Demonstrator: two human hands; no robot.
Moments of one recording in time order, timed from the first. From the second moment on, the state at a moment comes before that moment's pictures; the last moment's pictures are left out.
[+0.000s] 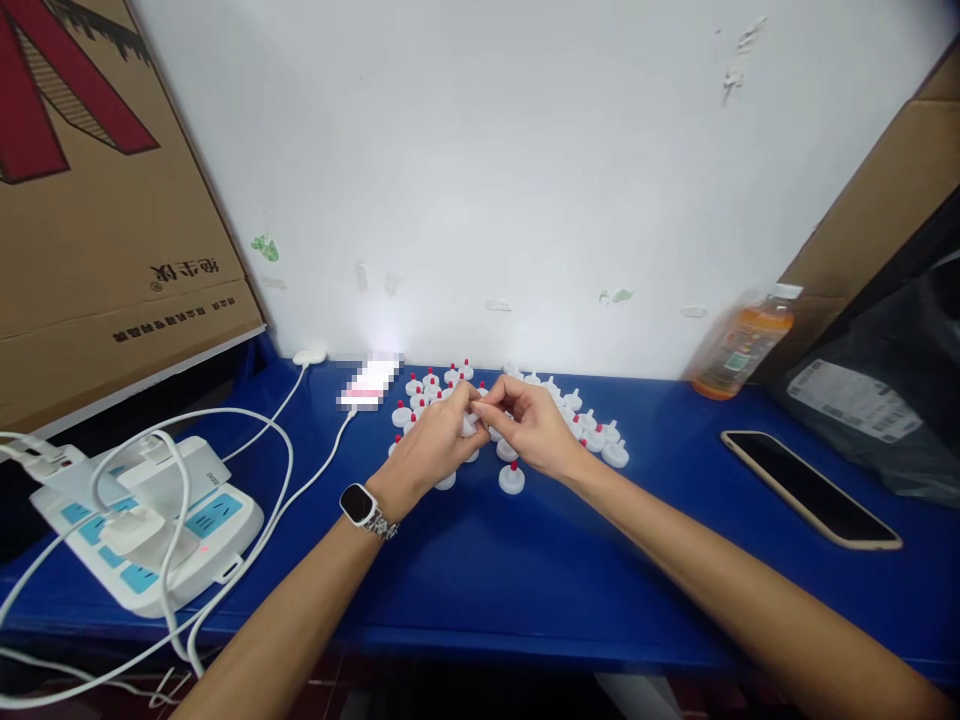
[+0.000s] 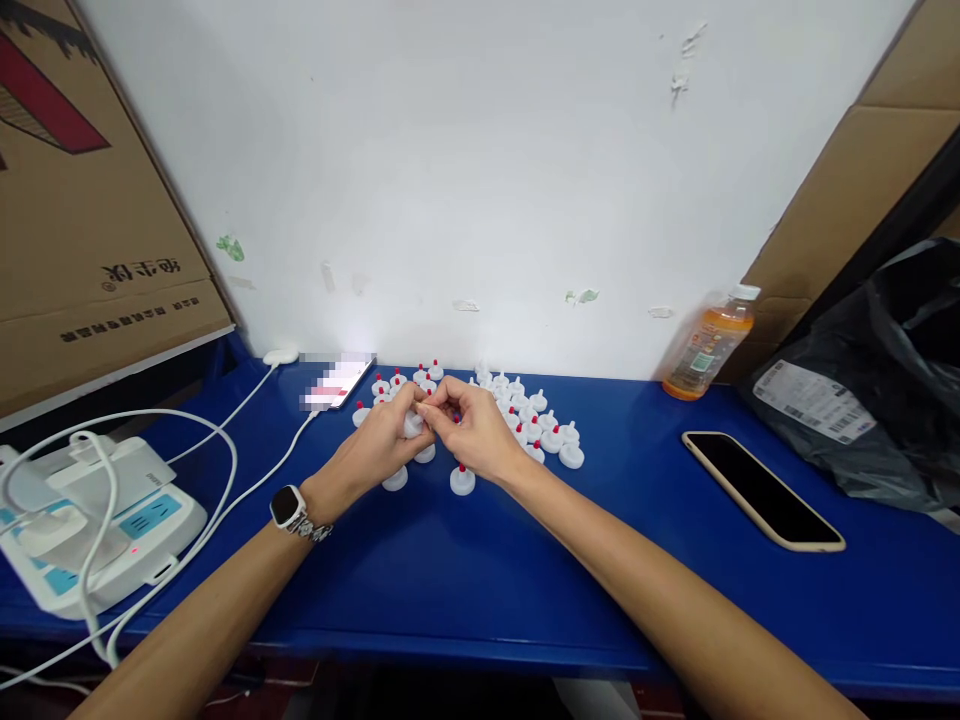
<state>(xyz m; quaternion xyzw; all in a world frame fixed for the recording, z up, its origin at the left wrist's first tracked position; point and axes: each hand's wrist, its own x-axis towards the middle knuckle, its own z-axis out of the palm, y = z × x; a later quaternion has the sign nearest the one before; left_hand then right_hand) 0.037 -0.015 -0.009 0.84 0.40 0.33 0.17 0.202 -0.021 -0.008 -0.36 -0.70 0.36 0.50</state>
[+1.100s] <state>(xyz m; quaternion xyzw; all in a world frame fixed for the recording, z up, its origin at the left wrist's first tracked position) 0.040 -0.017 -0.012 0.81 0.38 0.38 0.24 0.211 -0.028 0.010 -0.35 -0.70 0.42 0.46</state>
